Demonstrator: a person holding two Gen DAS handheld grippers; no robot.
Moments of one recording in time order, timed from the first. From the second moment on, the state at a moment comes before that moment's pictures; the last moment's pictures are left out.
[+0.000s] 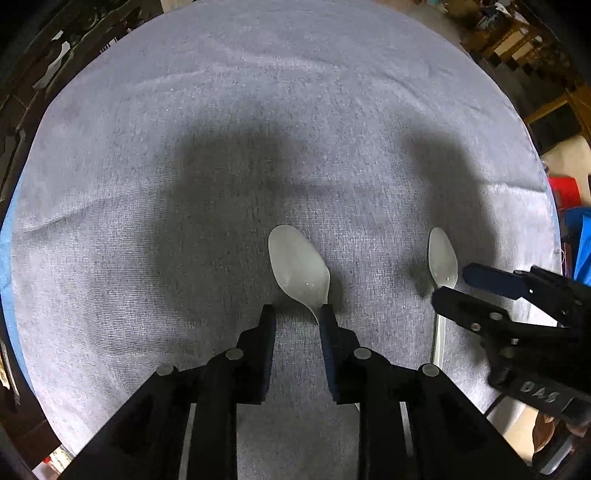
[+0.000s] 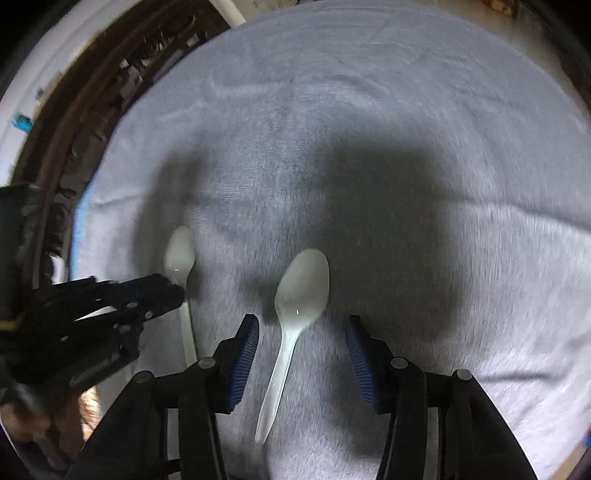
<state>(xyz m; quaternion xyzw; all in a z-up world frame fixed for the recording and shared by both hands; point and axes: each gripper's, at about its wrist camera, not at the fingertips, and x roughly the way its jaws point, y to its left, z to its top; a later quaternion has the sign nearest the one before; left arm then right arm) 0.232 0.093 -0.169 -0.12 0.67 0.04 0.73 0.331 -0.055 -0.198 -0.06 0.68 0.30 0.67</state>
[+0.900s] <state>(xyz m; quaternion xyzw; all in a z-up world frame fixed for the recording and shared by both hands) 0.265 0.087 -0.183 -0.17 0.69 0.01 0.70 0.312 -0.033 -0.199 -0.19 0.68 0.29 0.65</state>
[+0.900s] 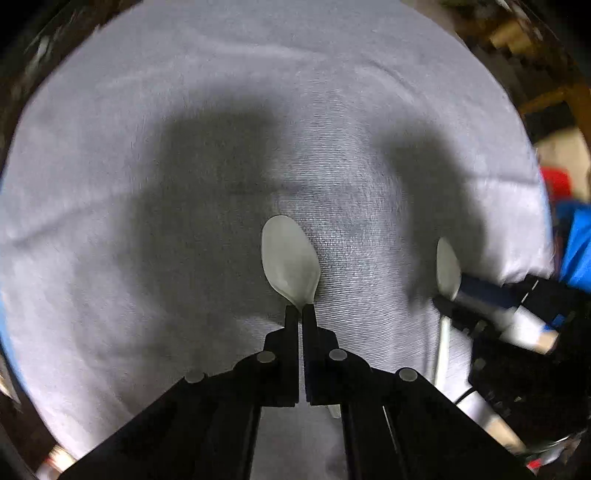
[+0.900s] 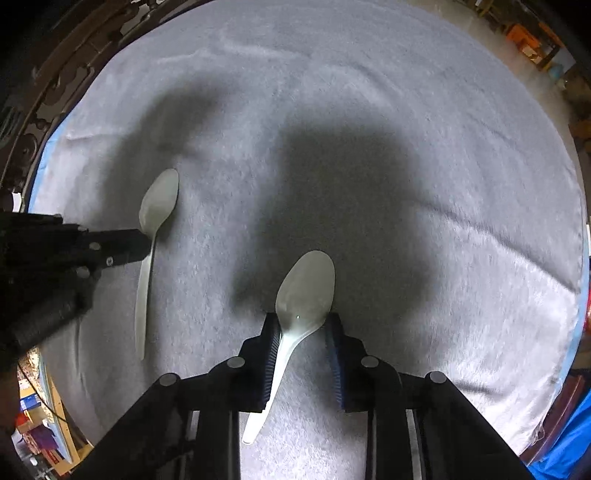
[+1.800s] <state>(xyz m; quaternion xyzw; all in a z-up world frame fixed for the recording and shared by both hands) 0.253 0.093 -0.185 -0.15 0.66 0.04 0.73 0.312 -0.085 -0.200 -0.13 0.68 0.31 0.65</state>
